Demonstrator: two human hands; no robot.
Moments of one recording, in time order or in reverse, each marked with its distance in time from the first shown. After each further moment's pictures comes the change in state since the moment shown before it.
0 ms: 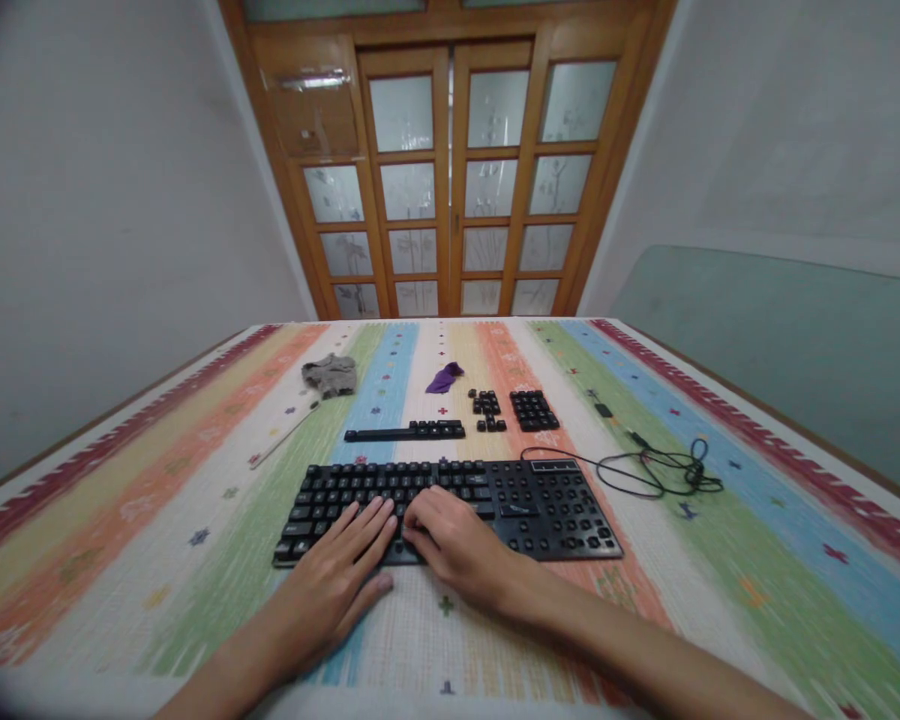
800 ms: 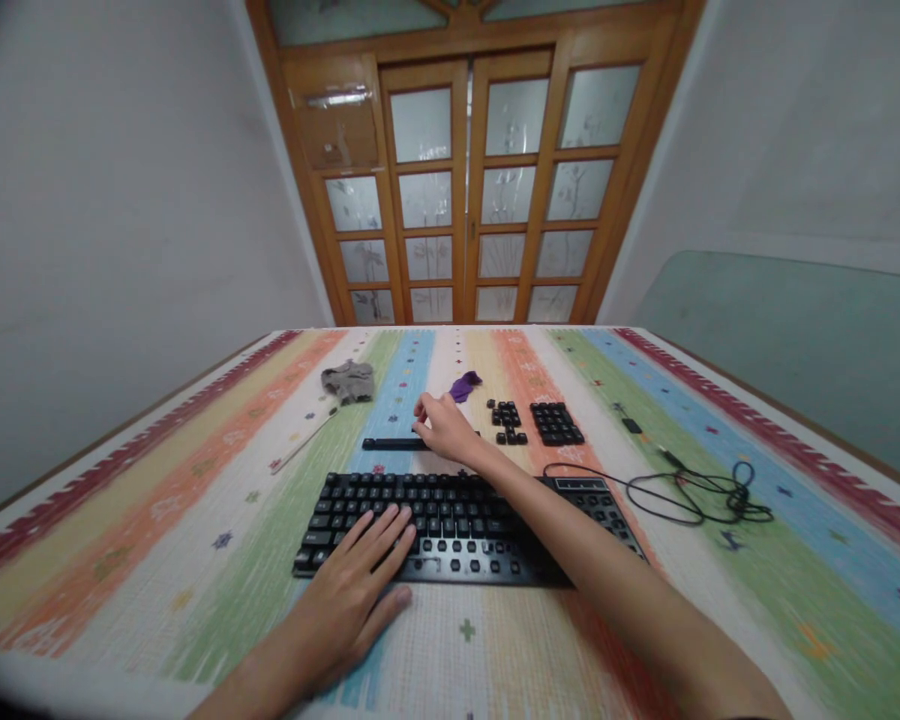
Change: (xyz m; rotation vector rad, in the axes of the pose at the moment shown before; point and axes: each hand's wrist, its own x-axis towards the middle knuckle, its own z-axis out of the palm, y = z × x) left_hand 0.000 0.003 -0.004 -0.037 -0.027 -0.077; right_hand 0.135 0.074 -0.017 -0.220 0.010 0.187
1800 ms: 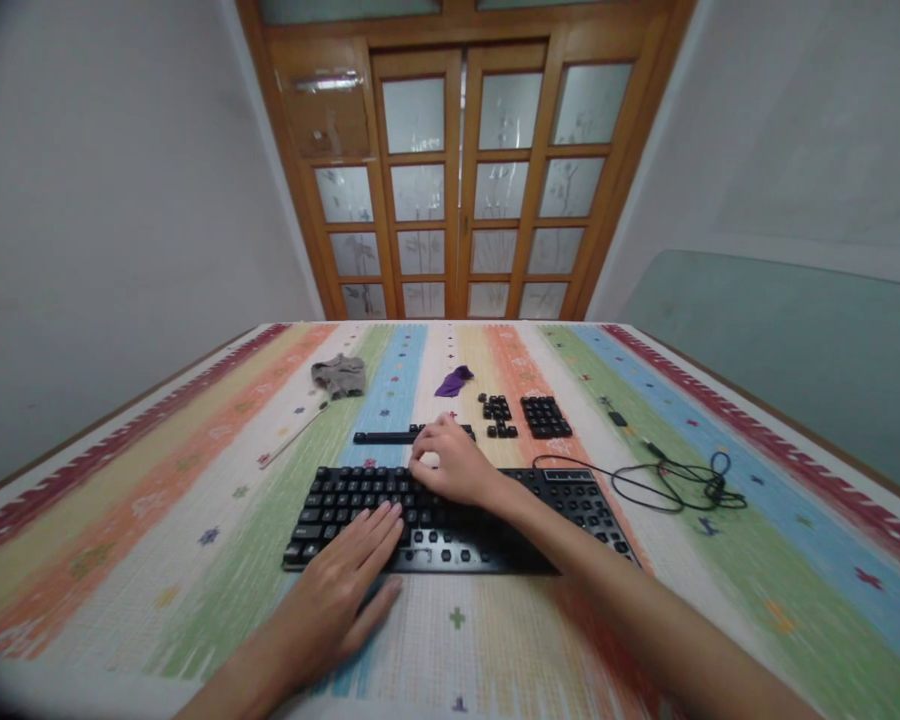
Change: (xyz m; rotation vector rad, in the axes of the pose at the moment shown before) left_hand 0.001 0.003 -0.003 -0.021 0.065 0.021; right_hand -0.061 -0.024 -0.019 0.126 0.023 -0.196
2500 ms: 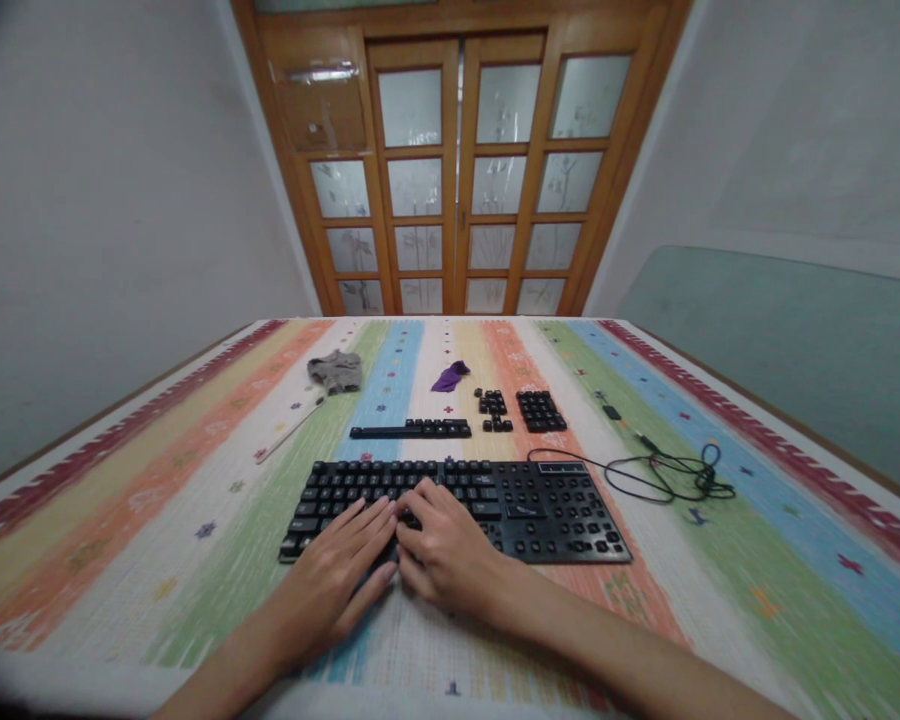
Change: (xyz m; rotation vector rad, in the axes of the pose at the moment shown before) left_hand 0.004 -0.005 -0.004 -0.028 0.020 0.033; right_hand -0.068 -0.051 0.027 -0.125 -0.013 -0.205
